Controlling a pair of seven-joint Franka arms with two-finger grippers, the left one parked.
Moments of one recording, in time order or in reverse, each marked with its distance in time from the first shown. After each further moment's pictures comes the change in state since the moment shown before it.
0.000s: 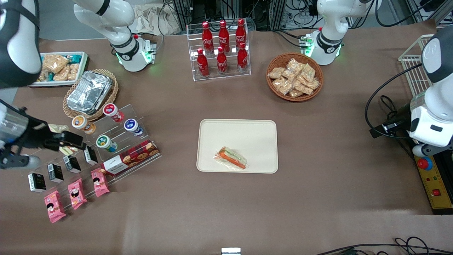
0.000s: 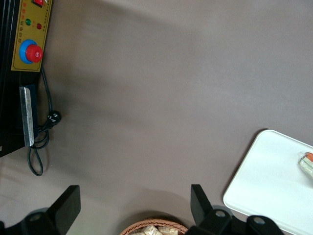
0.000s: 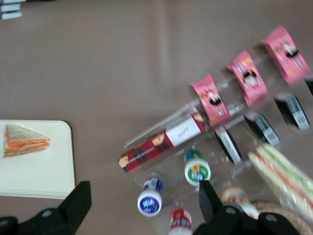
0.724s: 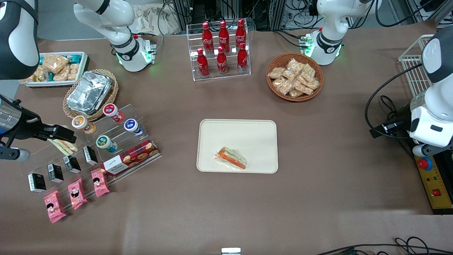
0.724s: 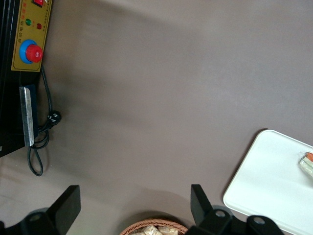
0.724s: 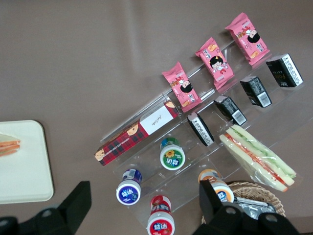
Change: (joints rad) arm 0.000 -0.022 -0.006 -0.024 -0.086 -0.031 0.012
